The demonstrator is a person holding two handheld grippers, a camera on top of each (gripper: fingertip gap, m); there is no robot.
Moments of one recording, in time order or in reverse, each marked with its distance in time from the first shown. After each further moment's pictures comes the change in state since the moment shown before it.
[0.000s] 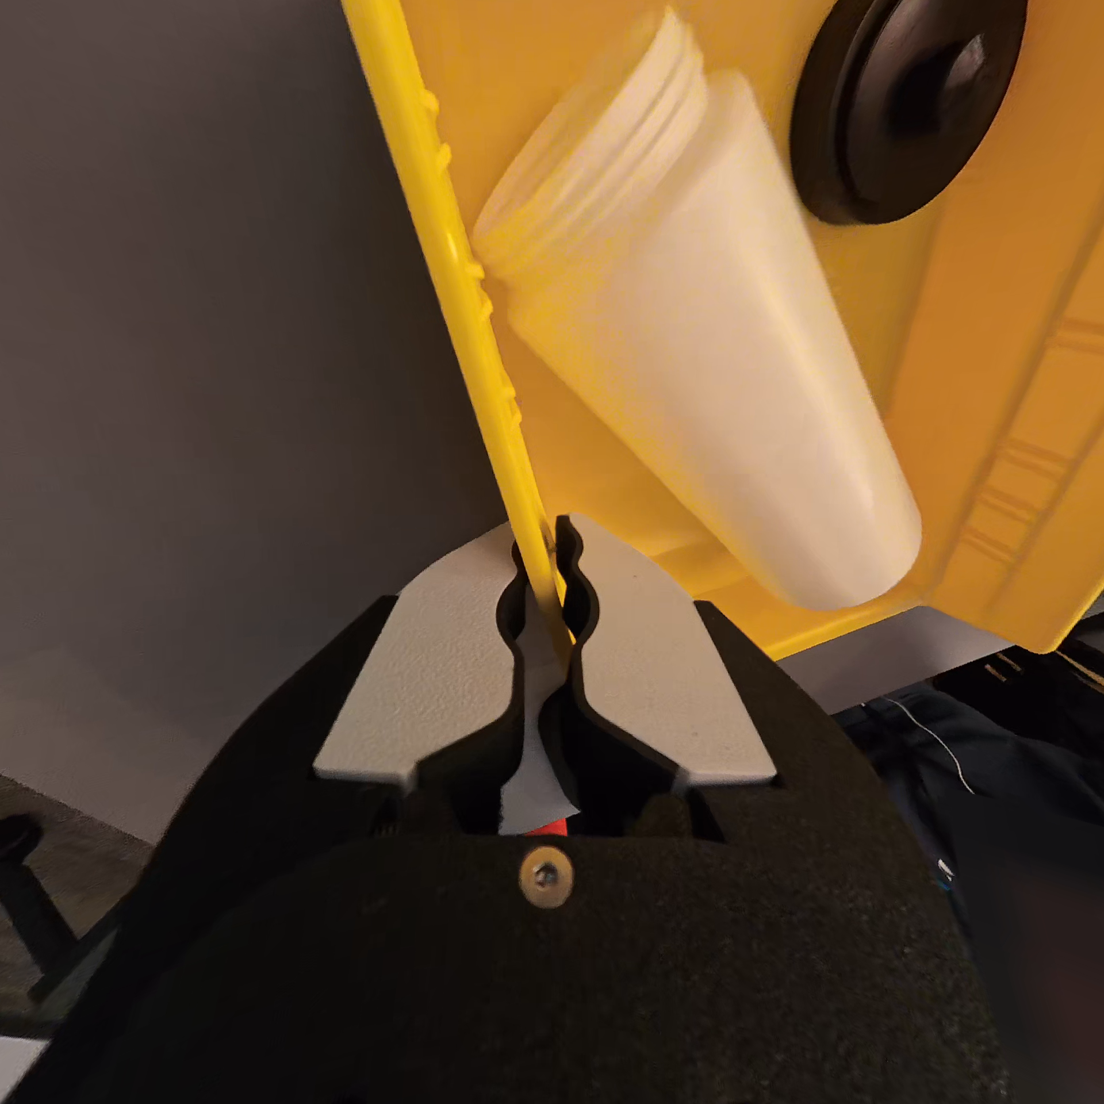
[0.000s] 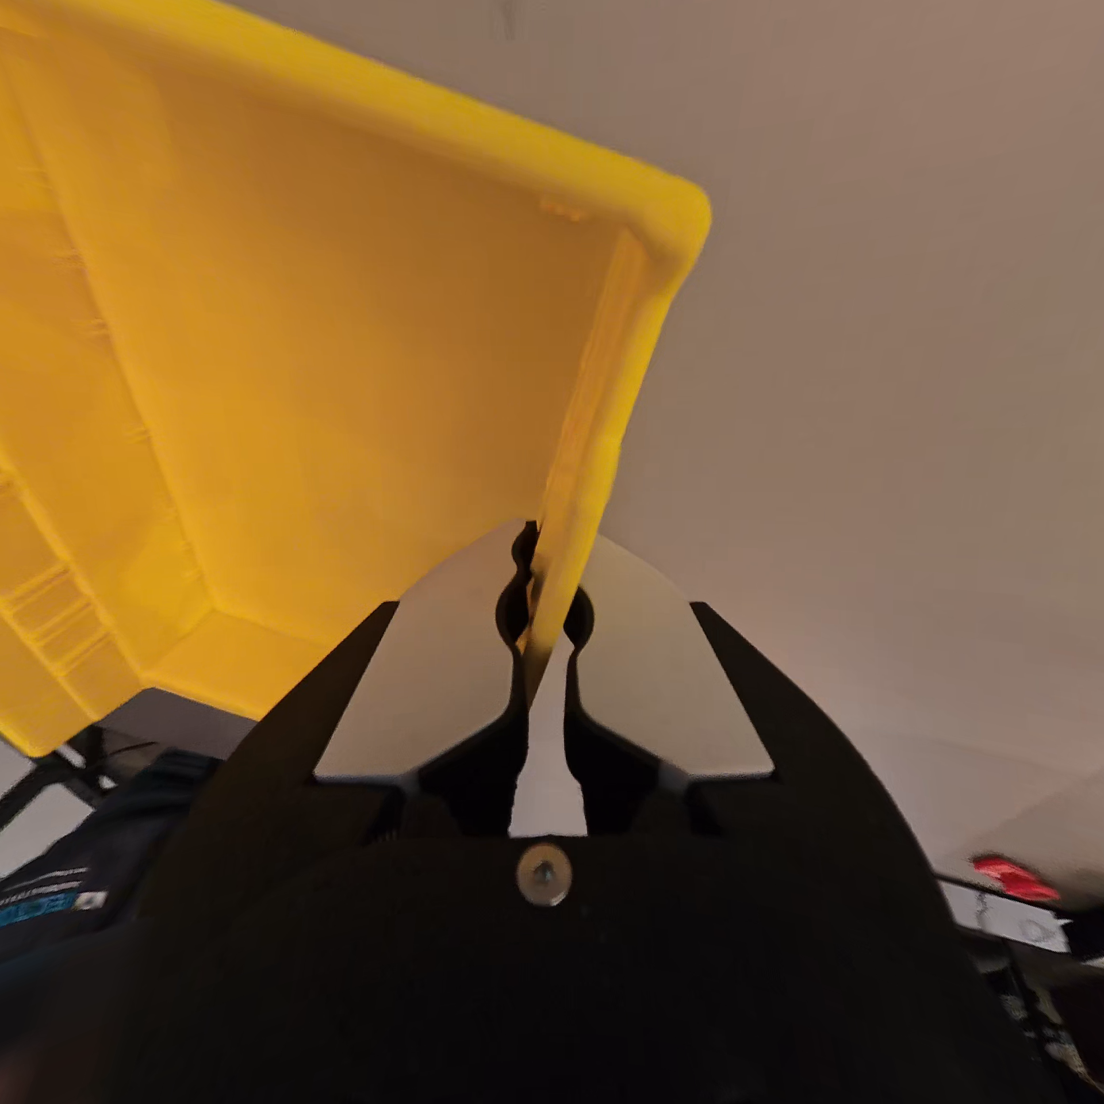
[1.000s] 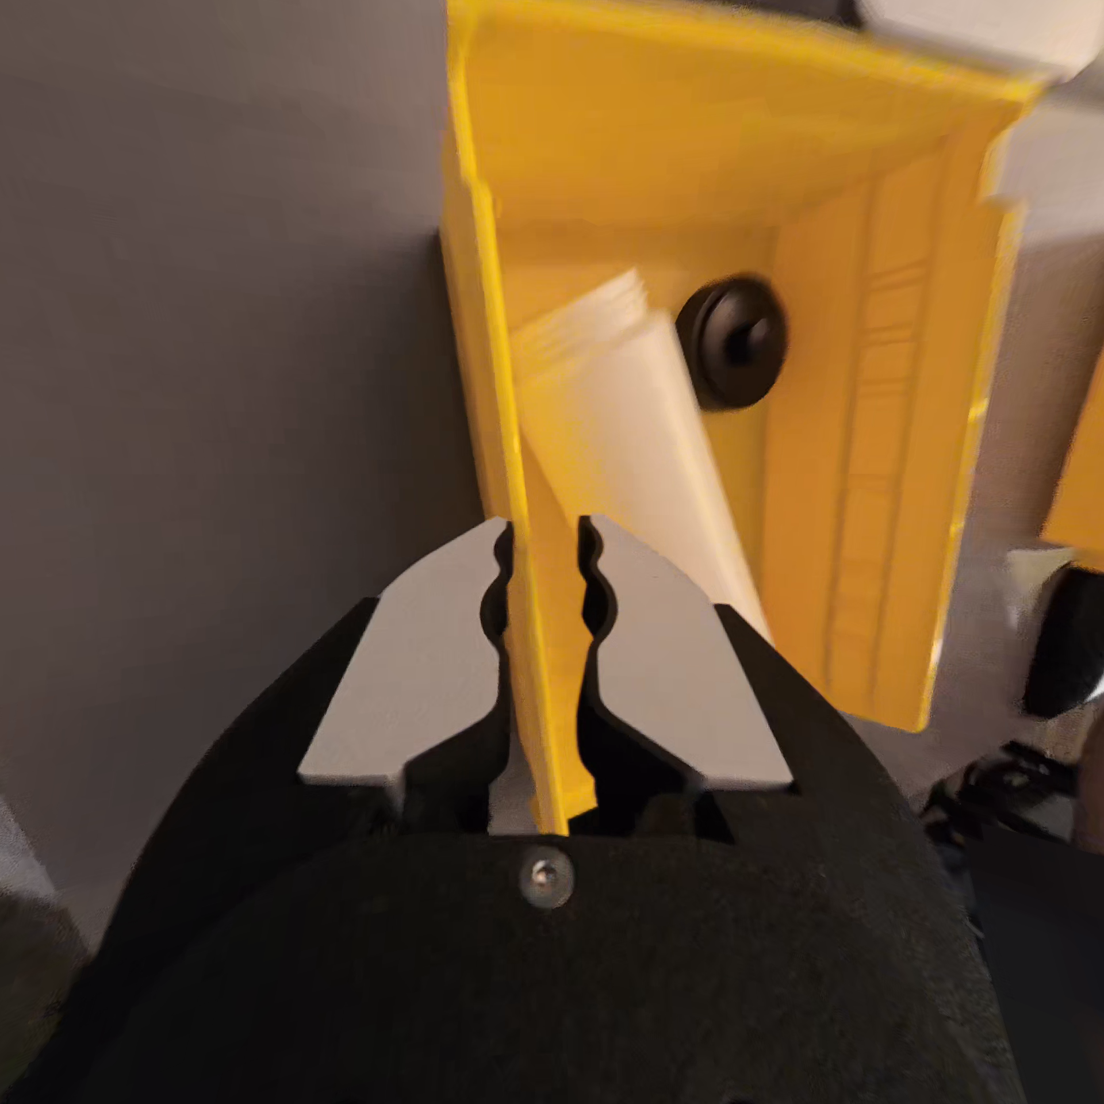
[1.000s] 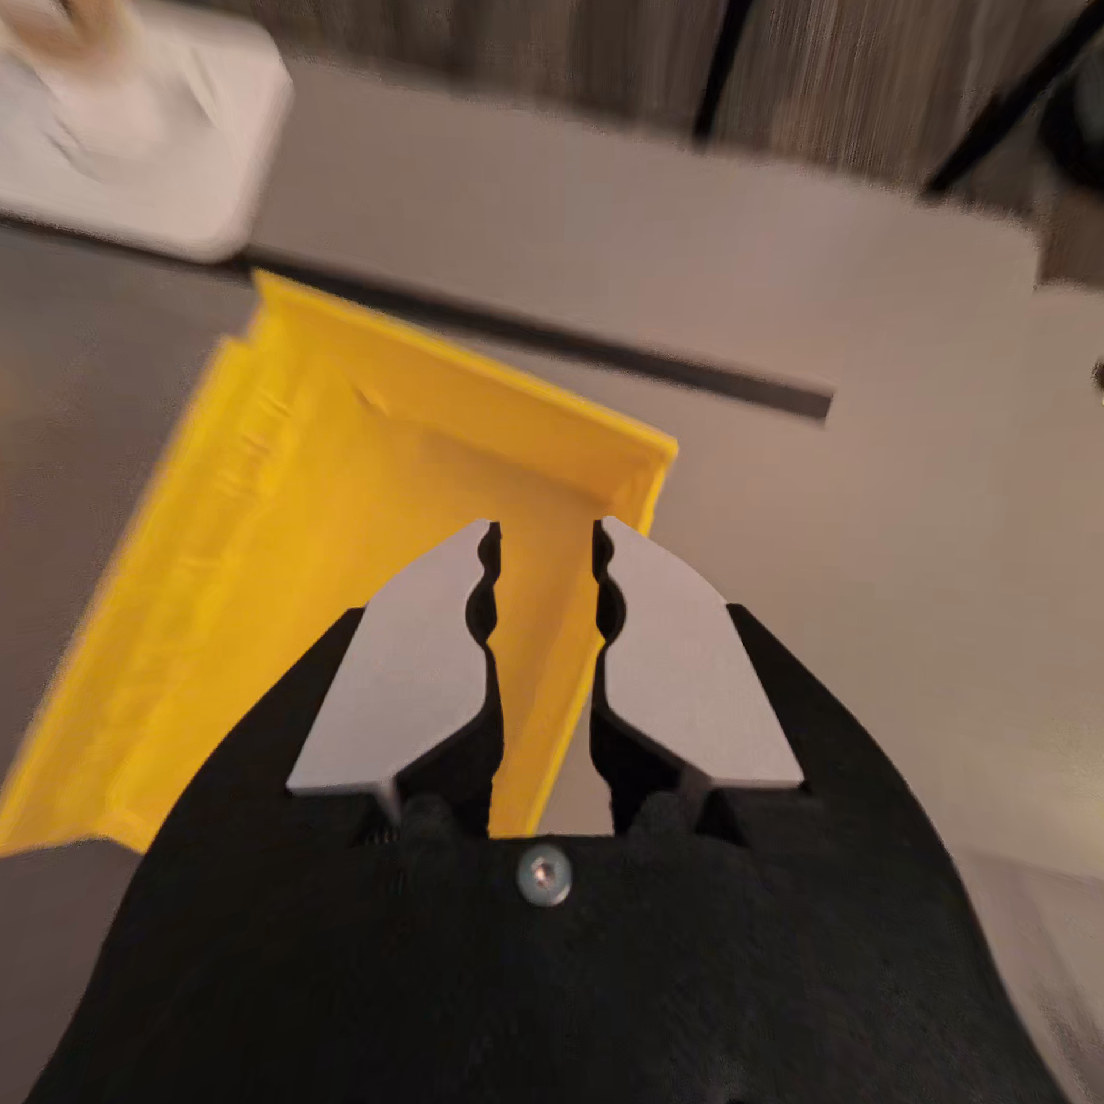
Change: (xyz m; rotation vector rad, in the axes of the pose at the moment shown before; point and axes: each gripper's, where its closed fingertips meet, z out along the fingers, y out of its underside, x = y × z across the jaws) left arm -0.050 -0.007 -0.057 0.435 0.105 -0.099; right arm -0.041 -0.016 -0.123 0.787 0.143 -0.239
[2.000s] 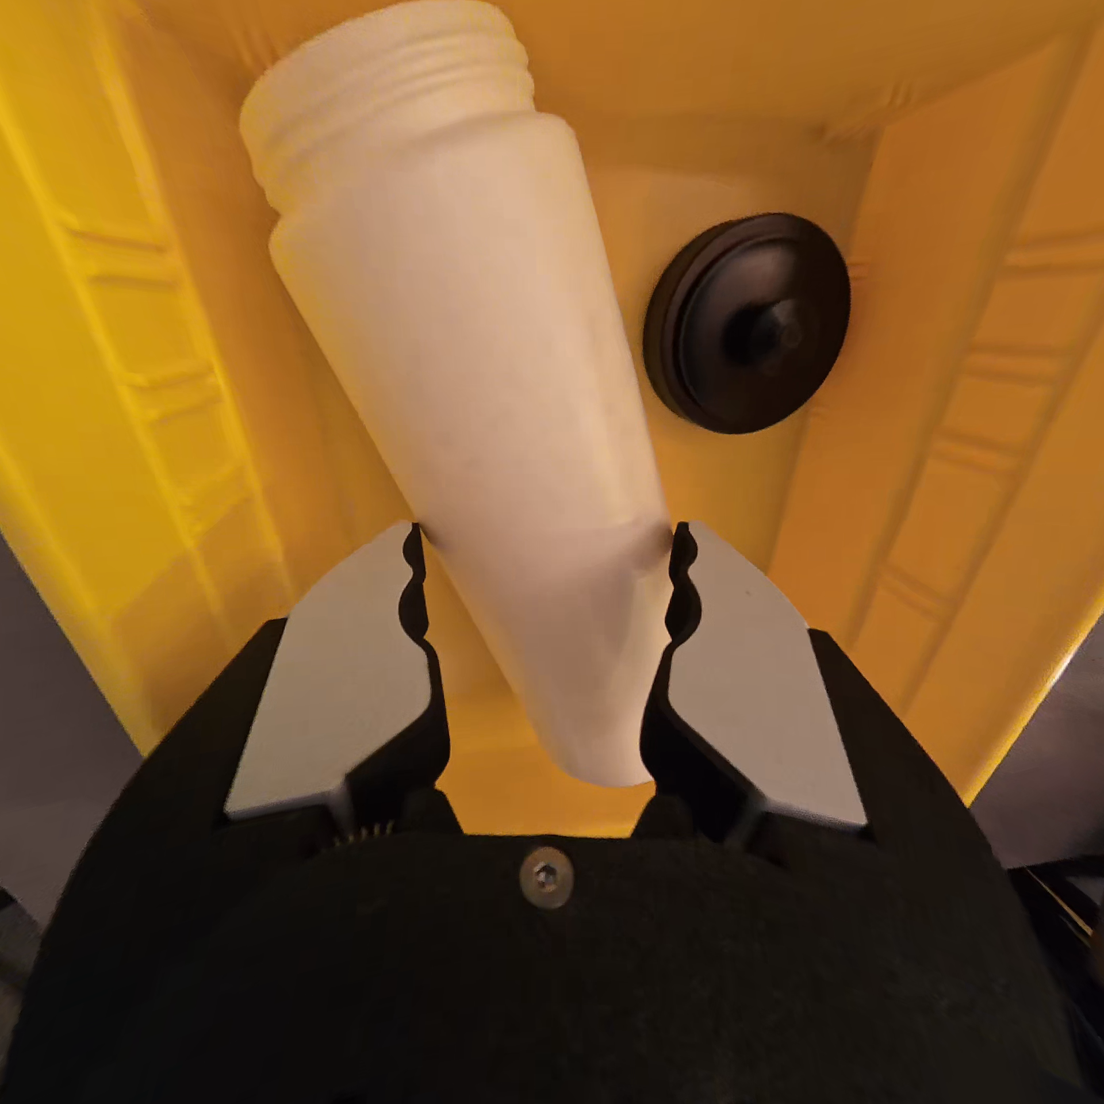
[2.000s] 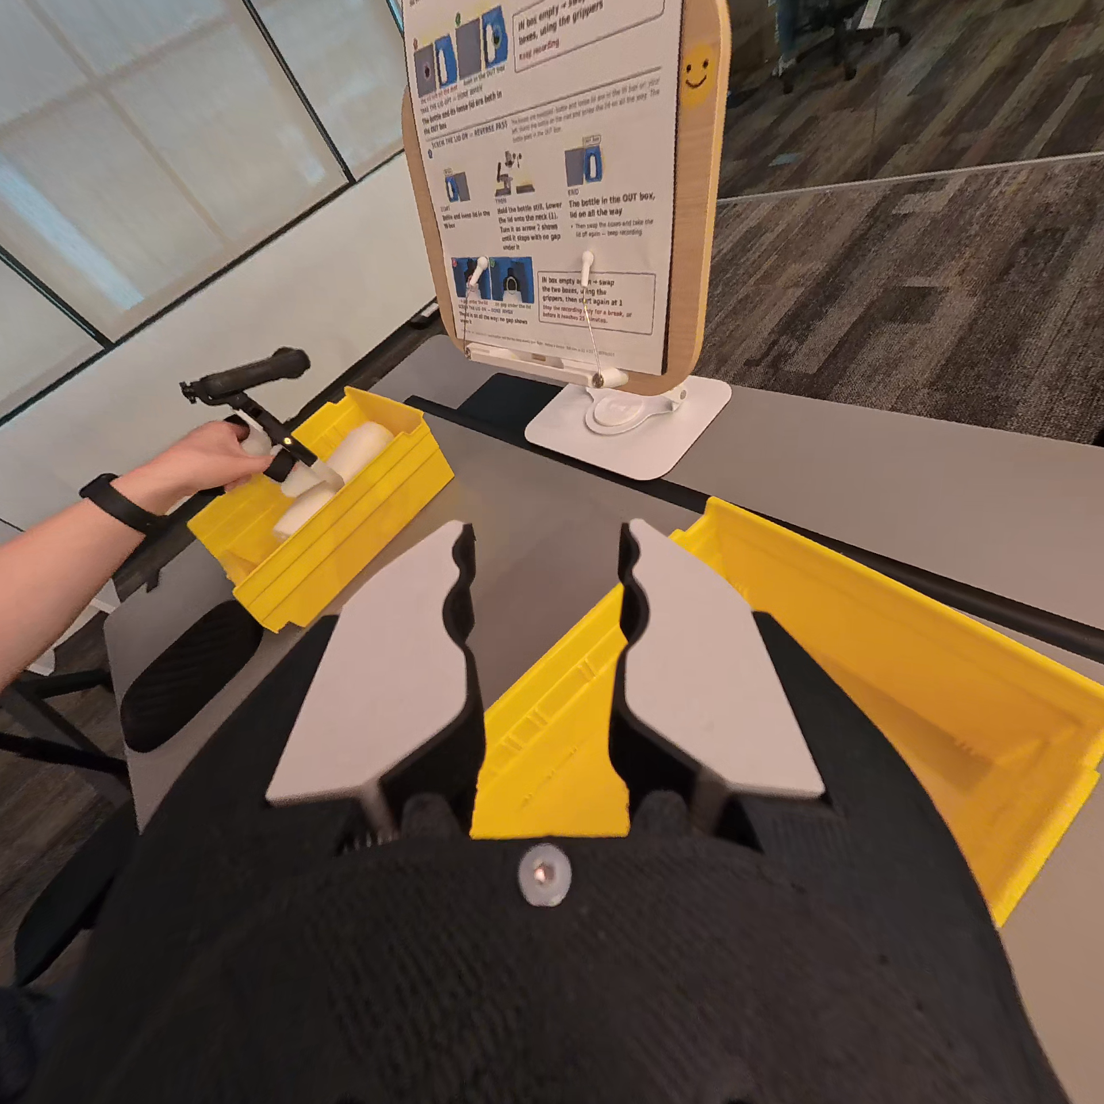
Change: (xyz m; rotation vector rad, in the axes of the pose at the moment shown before) left arm 0.044 0.020 0.079 -0.218 -0.268 -0.062; right arm -0.132 -0.044 -0.080 0.434 -0.603 0.008
